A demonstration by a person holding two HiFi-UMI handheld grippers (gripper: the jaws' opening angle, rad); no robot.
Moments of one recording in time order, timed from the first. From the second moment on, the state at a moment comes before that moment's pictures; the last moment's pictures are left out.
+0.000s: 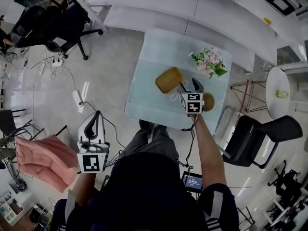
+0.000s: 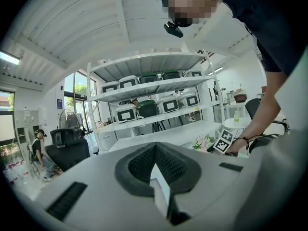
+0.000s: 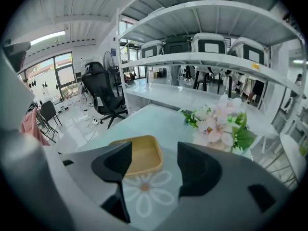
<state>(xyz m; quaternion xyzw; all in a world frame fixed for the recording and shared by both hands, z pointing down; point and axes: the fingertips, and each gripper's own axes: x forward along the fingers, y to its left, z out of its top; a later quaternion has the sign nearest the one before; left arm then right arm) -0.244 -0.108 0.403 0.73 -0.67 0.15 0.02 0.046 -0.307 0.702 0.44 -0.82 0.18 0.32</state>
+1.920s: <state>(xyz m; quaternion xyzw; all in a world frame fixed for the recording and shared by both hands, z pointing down) -0.264 -0.143 0.442 0.71 -0.67 0.20 0.04 0.051 -0.331 0.808 0.43 -0.74 0.27 0.44</state>
